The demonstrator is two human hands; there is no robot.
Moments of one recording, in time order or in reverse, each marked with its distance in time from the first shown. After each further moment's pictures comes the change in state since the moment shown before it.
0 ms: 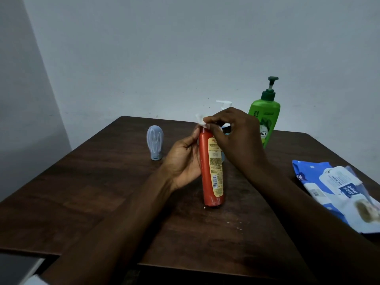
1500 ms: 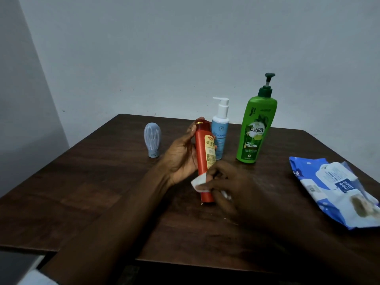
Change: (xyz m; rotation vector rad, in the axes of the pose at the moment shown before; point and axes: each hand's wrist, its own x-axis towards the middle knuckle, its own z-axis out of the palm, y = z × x) left_hand 0.008 0.000 -0.008 0.107 0.025 0.033; right_hand -0.094 -0.003 -0.029 -0.036 -0.556 -0.174
